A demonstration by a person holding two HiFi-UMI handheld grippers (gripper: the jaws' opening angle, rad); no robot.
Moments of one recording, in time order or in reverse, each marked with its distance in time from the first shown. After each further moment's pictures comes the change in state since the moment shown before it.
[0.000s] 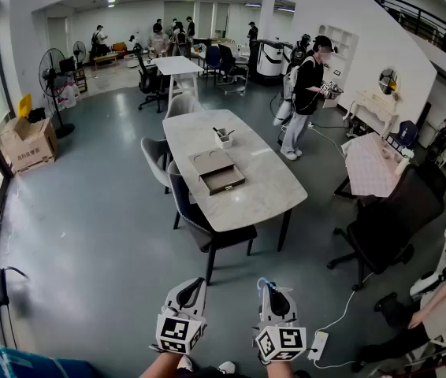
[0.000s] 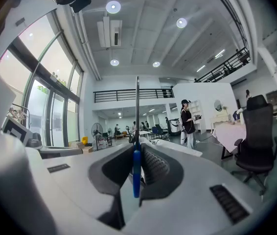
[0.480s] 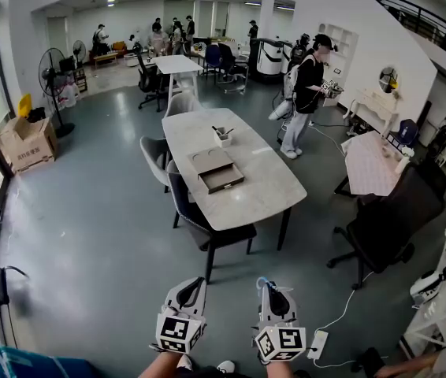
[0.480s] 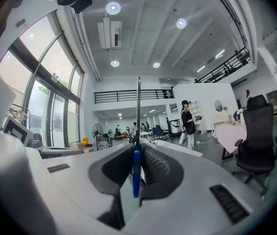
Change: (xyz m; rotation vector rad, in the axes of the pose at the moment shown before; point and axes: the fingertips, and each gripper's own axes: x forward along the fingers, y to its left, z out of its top) left arm 0.005 -0.007 0.000 0.007 0.003 -0.003; right arm -0.002 -0.006 0.003 0.002 -0.018 0.004
